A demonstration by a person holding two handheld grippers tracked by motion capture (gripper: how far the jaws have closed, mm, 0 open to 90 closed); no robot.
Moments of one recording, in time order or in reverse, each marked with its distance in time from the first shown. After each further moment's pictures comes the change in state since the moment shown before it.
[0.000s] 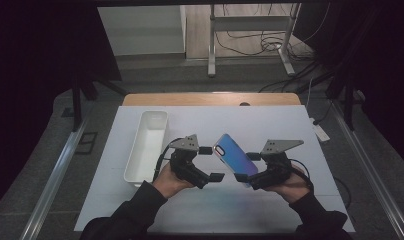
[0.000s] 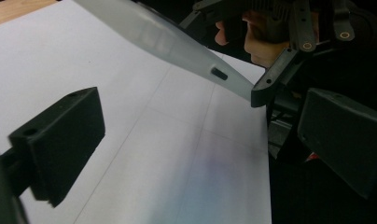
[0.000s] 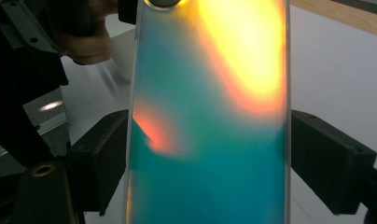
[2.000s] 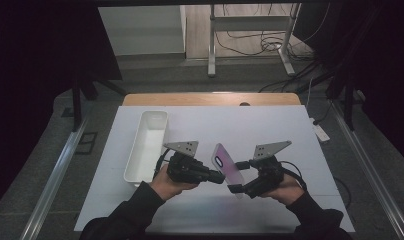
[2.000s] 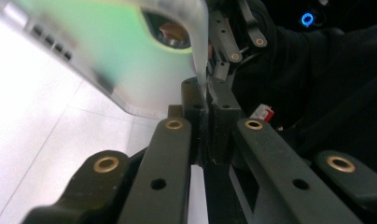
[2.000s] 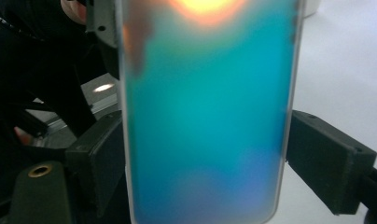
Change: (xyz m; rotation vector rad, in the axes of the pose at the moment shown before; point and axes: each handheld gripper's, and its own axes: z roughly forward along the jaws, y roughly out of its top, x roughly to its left) left arm -0.003 -0.003 -0.004 0.023 -0.313 0.019; right arm 0.006 -0.003 0.017 0.052 0.210 -0.018
